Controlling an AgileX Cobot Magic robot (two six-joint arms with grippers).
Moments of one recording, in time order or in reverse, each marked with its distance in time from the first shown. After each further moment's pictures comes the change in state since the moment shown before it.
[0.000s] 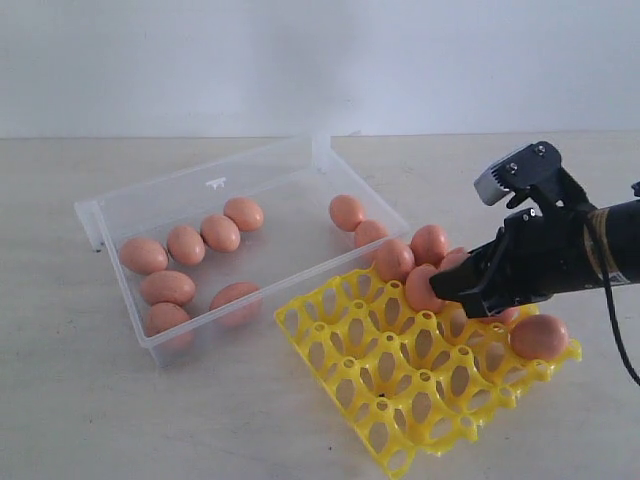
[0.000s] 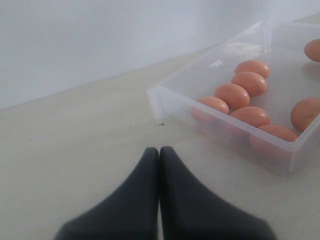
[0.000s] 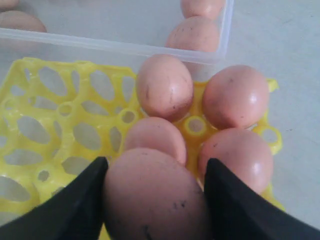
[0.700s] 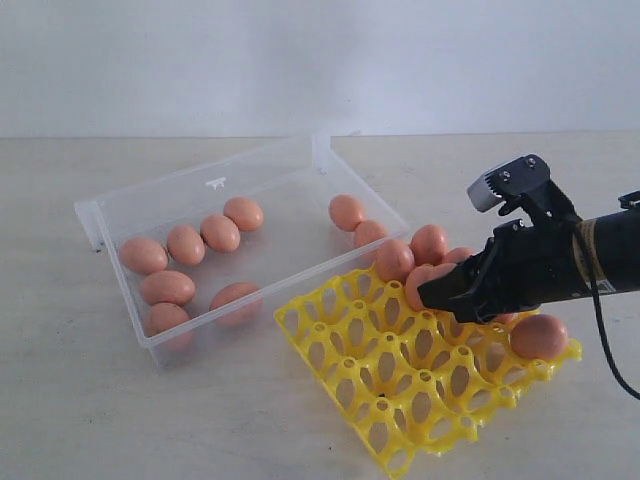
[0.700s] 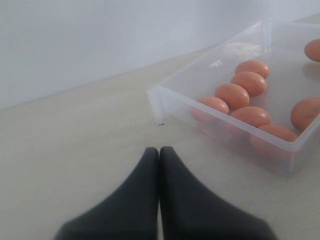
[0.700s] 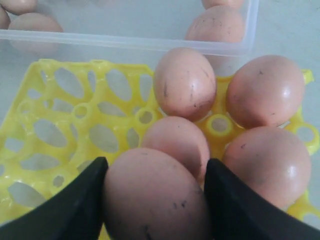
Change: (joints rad) left arm 0.000 0.000 0.000 0.000 0.000 0.000; right arm 0.002 0.056 0.000 0.049 -0.056 -0.016
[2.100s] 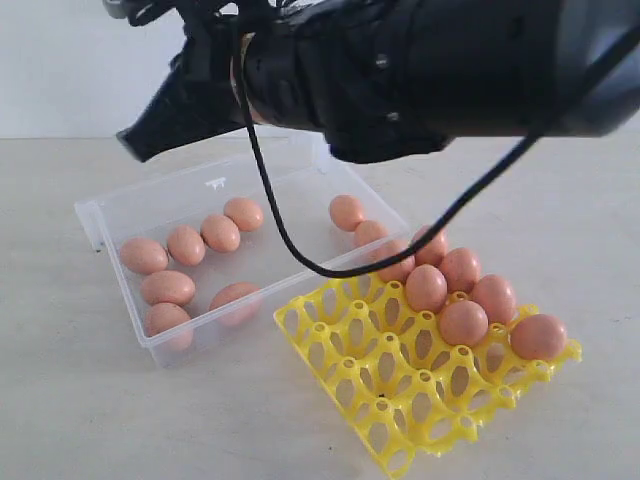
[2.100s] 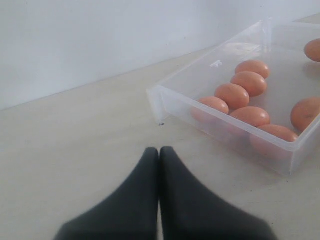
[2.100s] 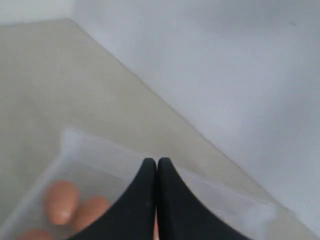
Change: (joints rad) left arm 0.000 0.000 0.000 0.000 0.000 0.000; right arm 0.759 0.067 -0.680 -0.004 0.873 0.145
